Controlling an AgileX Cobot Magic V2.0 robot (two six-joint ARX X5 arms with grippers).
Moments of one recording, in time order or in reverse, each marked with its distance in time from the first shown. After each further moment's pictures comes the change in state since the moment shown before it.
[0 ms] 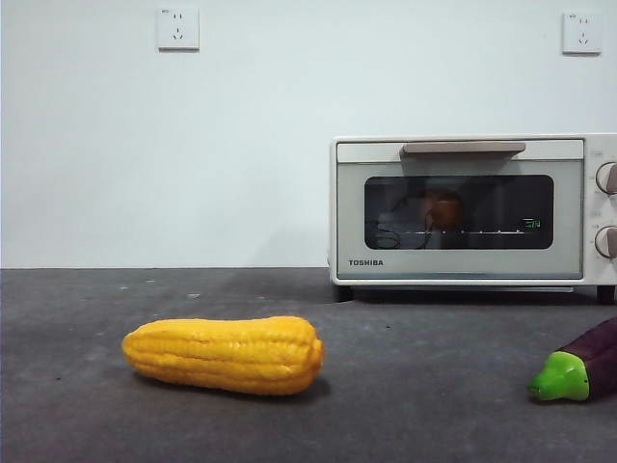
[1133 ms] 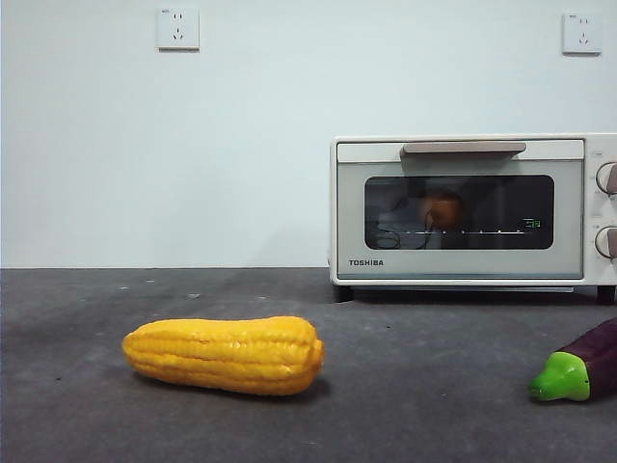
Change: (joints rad) left arm 0.229 -0.408 -0.108 -0.068 -0.236 0.381; right arm 0.000 0.000 0.000 0.000 0.000 0.000
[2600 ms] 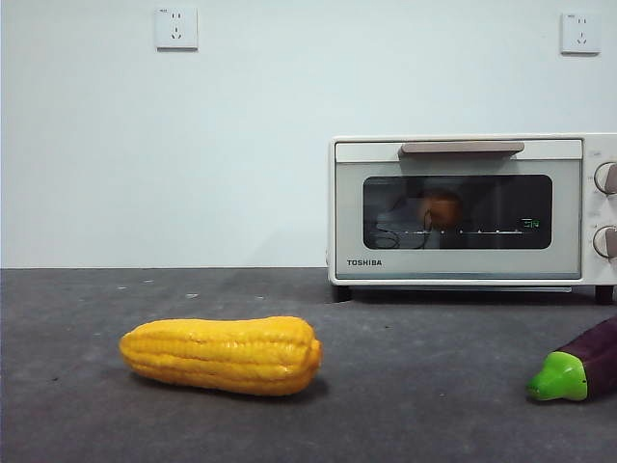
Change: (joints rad) left arm 0.394 -0.980 -1.557 0.784 -0.103 -0.096; right arm 0.000 0.001 0.000 0.000 0.000 0.000
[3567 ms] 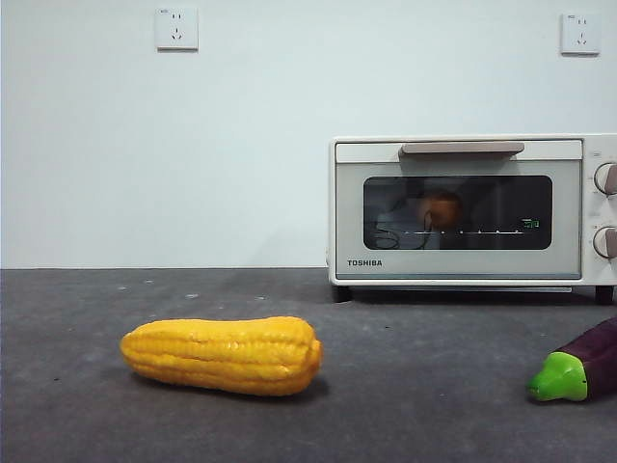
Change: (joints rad) left arm -0.037 -0.002 -0.039 -0.058 -0.069 -0.008; right arm 0.000 0.000 0.000 0.000 0.000 0.000
